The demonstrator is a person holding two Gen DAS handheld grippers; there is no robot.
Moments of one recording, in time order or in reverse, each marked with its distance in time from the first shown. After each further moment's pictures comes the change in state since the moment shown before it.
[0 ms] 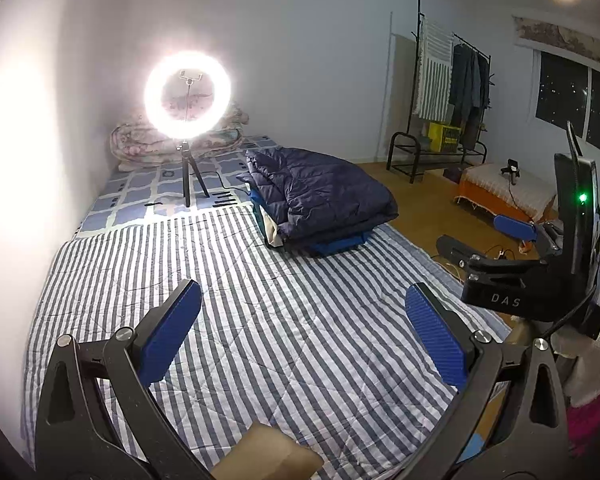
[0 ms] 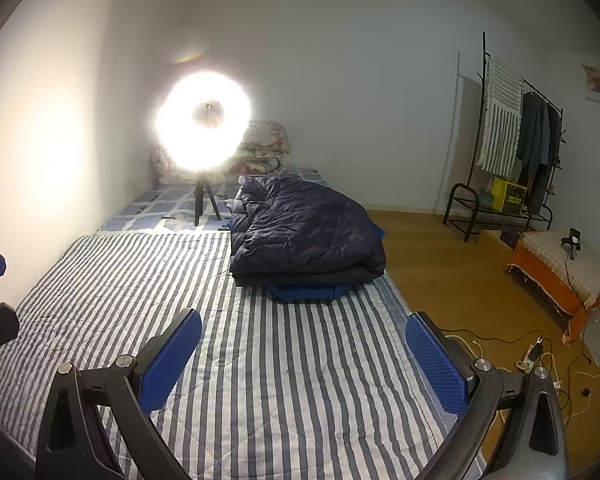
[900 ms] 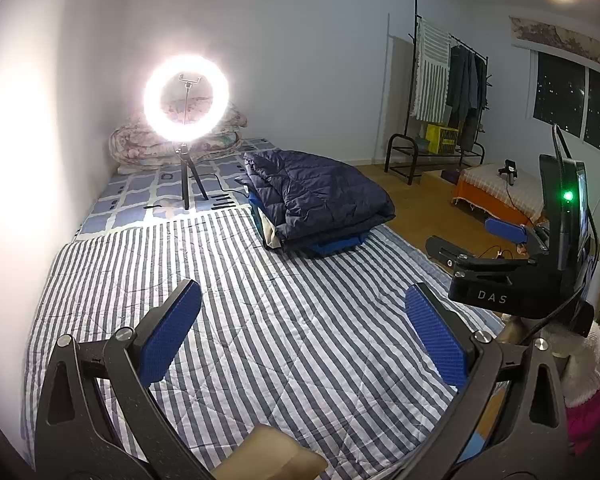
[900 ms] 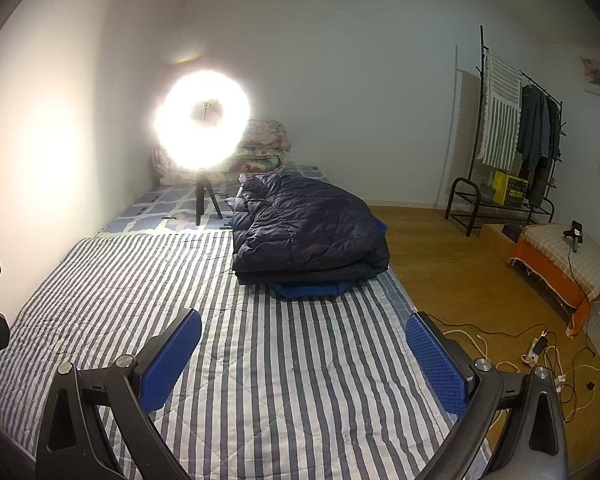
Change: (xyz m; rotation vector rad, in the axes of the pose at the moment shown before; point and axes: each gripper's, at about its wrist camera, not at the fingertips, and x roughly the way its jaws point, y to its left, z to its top) left arm -0.009 0.000 0.000 0.006 -0.006 -0.009; right arm 0.004 -0.001 -0.001 0.013 0.010 0.011
